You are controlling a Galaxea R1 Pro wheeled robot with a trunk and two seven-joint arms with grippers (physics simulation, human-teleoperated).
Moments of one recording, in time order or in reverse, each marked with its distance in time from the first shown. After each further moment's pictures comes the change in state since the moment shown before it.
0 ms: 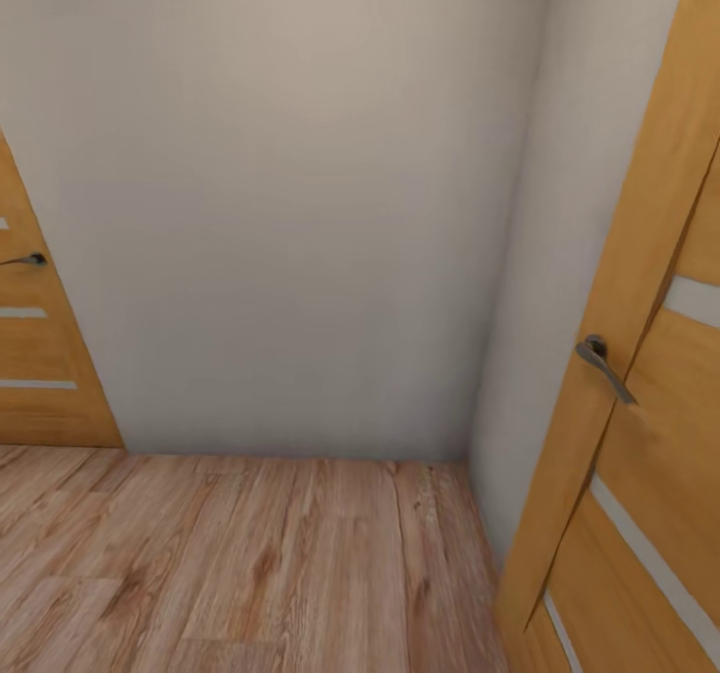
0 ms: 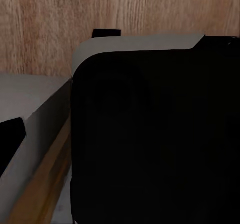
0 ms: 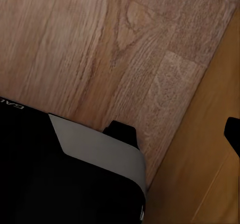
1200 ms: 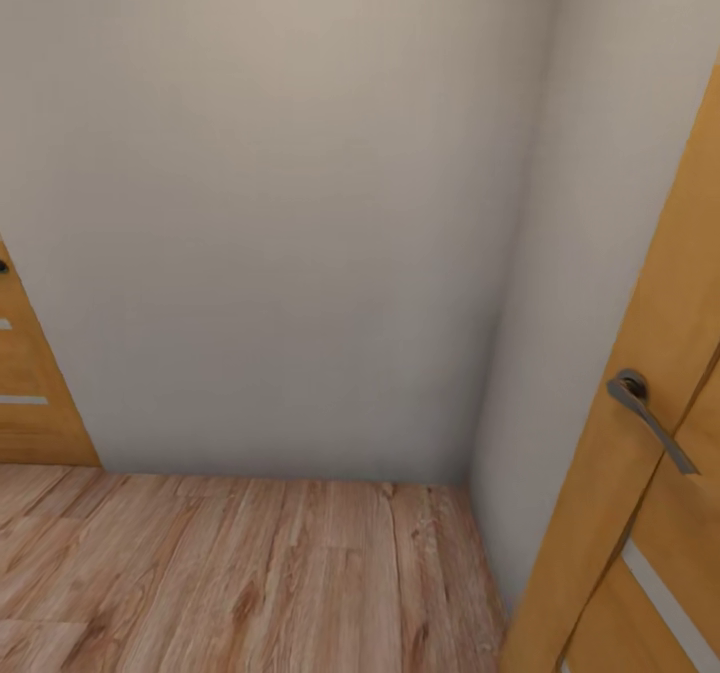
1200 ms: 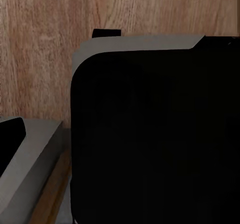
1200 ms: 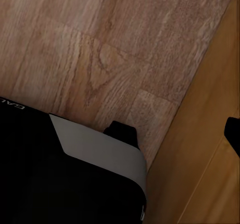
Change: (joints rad) left arm 0.000 0.000 0.000 0.000 0.000 0.000 0.000; right arm 0.000 0.001 0.000 0.000 0.000 0.000 0.000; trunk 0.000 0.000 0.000
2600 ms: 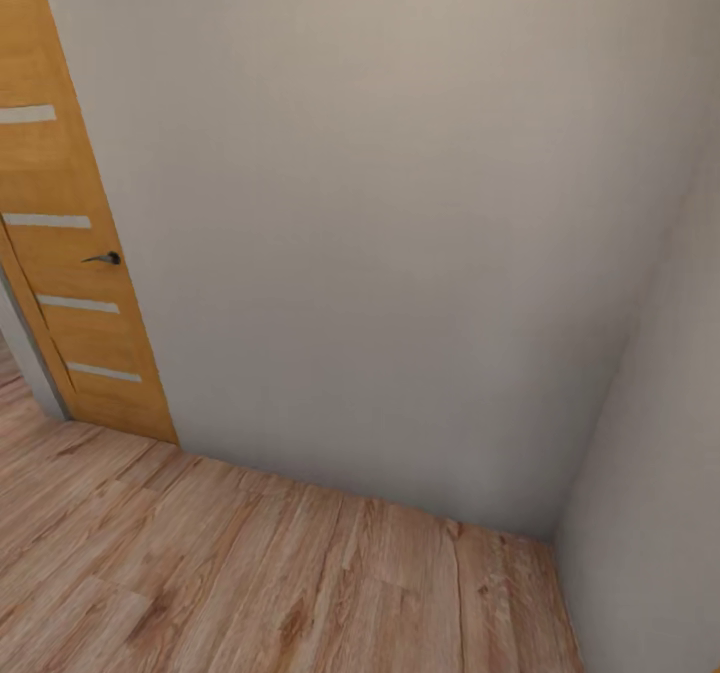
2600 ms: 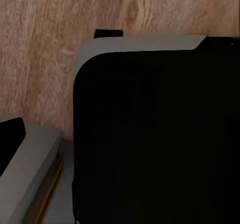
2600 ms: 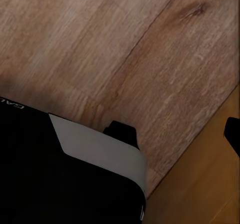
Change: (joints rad) left arm 0.000 0.003 0.001 0.000 0.000 -0.001 0.000; right arm 0.000 -0.001 0.000 0.000 0.001 0.000 0.002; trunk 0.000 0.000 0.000
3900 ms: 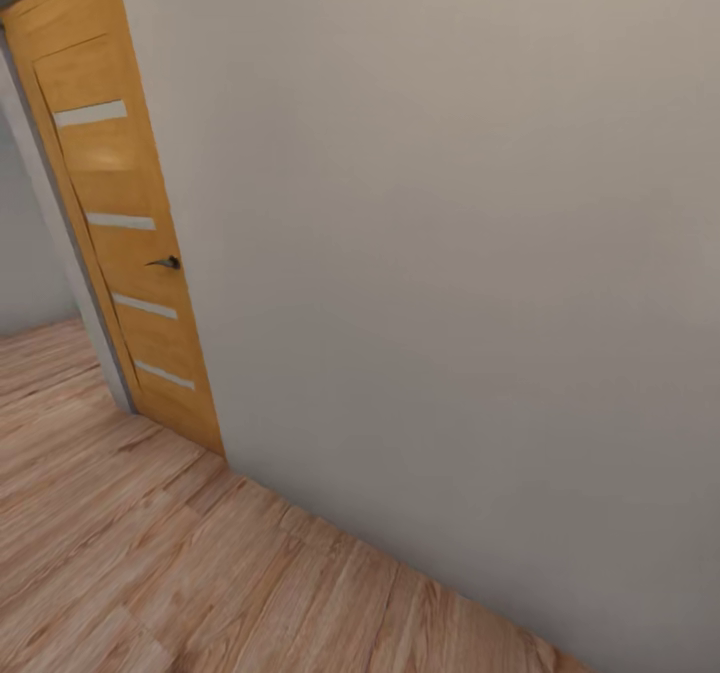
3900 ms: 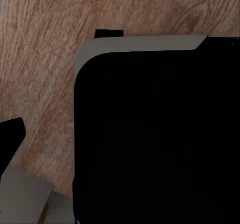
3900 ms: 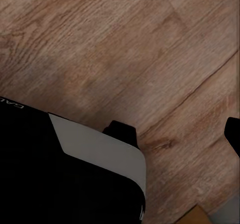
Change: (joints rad) left arm 0.000 0.001 0.000 0.000 0.001 0.000 0.000; right arm 0.000 0.000 0.000 0.000 0.001 0.001 -0.001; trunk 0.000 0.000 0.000
